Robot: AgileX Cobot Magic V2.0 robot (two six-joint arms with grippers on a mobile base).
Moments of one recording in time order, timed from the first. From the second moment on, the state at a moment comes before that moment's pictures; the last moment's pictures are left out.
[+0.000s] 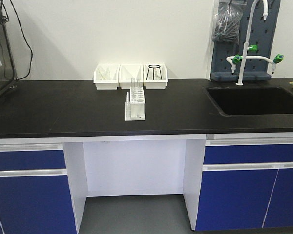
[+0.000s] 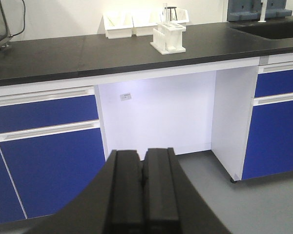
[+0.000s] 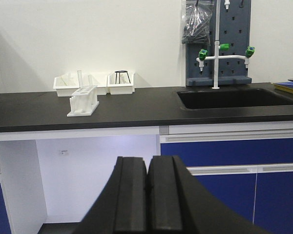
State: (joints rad) left arm -0.11 -0.02 0.03 0.18 0.20 -0.15; right arm 0.03 -0.01 0.03 -0.16 0.00 0.17
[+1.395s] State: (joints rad) left arm -0.11 -0.02 0.03 0.18 0.20 -0.15; right arm 0.03 -0.01 0.03 -0.16 0.00 0.17
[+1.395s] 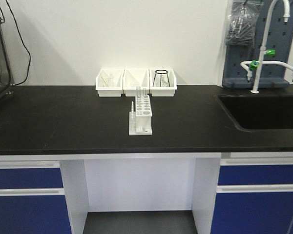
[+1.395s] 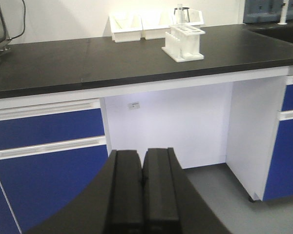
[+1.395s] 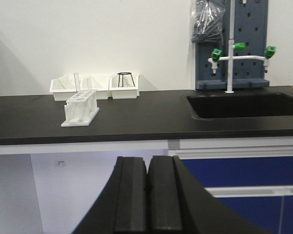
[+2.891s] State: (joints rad) left arm -0.11 -0.02 0.03 0.18 0.20 -0.15; right arm 0.03 -0.01 0.03 -0.16 0.00 0.17
